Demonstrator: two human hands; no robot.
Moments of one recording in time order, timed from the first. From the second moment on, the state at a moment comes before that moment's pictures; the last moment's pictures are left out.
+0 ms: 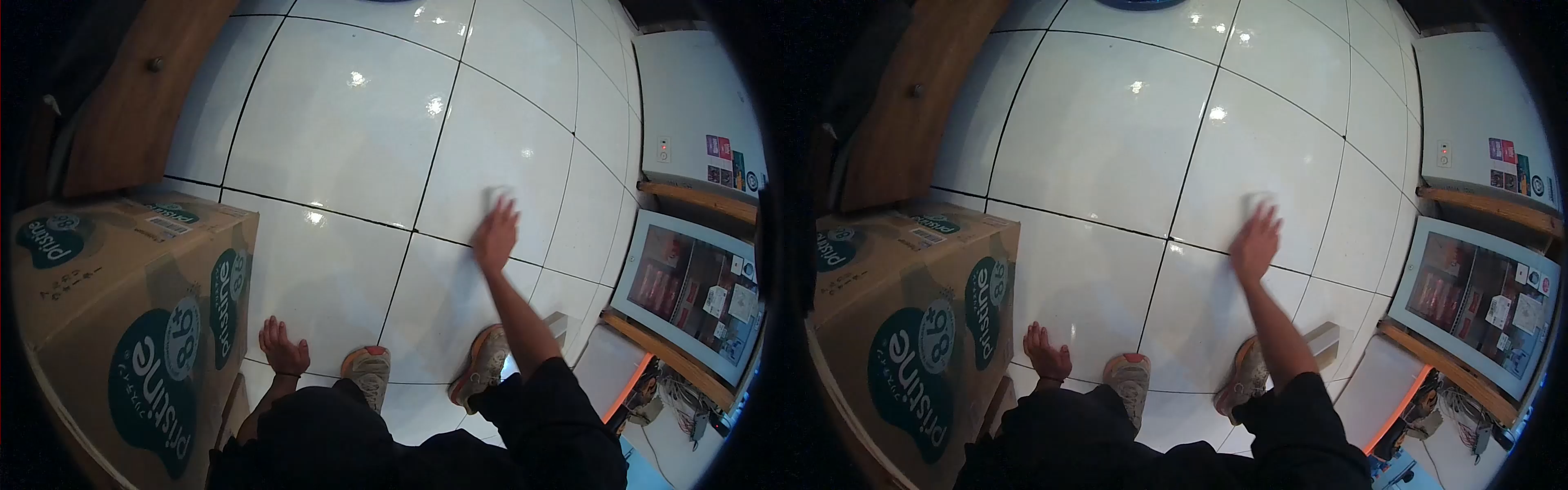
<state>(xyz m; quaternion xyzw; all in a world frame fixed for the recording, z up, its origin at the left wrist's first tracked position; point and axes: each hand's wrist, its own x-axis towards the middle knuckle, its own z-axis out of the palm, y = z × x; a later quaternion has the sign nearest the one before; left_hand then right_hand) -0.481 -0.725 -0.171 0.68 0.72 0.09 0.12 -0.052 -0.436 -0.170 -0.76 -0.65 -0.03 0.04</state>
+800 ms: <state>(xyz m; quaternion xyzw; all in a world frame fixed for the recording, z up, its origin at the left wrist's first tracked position) -0.474 -0.712 -0.168 0.61 0.73 -0.16 0.24 -0.371 -0.585 -0.130 -0.36 -0.79 0.48 0.12</state>
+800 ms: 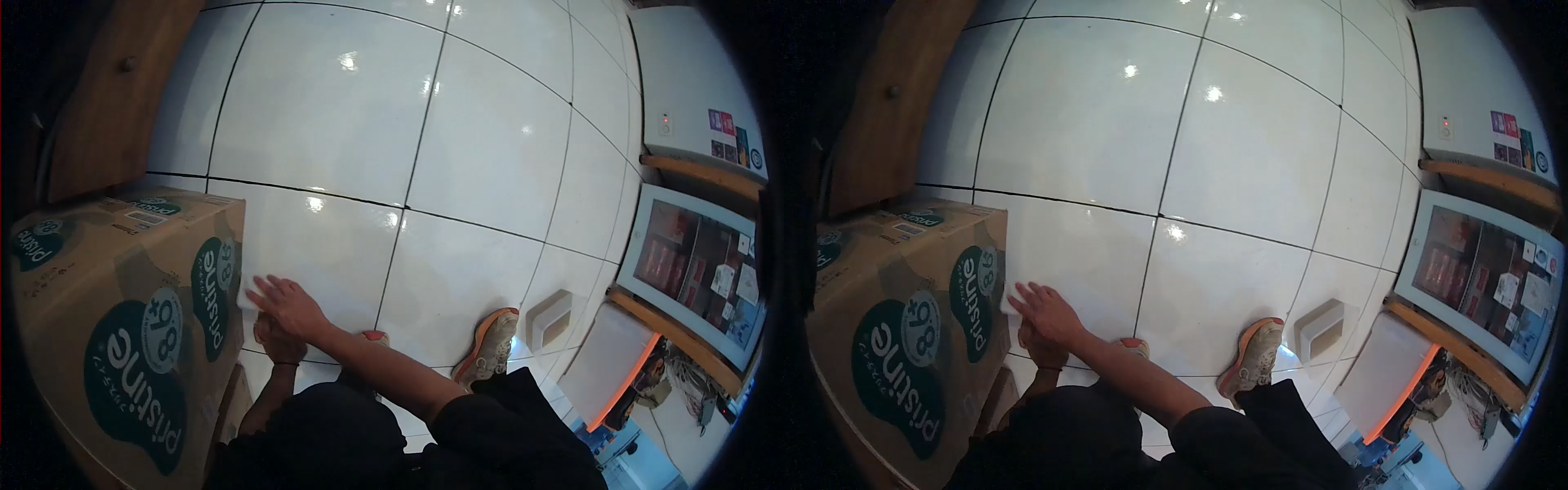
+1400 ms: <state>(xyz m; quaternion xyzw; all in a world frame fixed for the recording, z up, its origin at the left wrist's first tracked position) -0.503 -0.718 -0.190 0.75 0.66 0.04 0.00 0.163 -0.574 0.019 -0.56 -0.24 0.68 0.41</state>
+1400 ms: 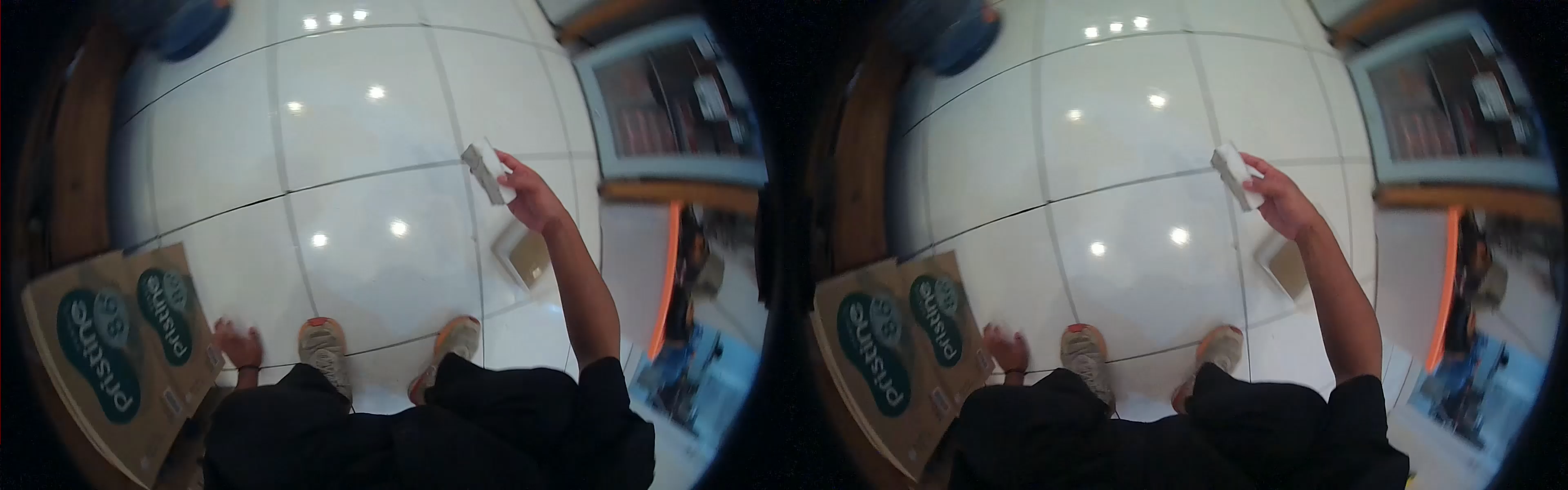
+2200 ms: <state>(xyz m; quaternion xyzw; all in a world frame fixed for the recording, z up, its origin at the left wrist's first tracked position) -0.425 -0.736 -0.089 0.61 0.68 0.03 0.41 0.245 -0.770 -0.134 -0.88 -0.40 0.20 -0.14</state>
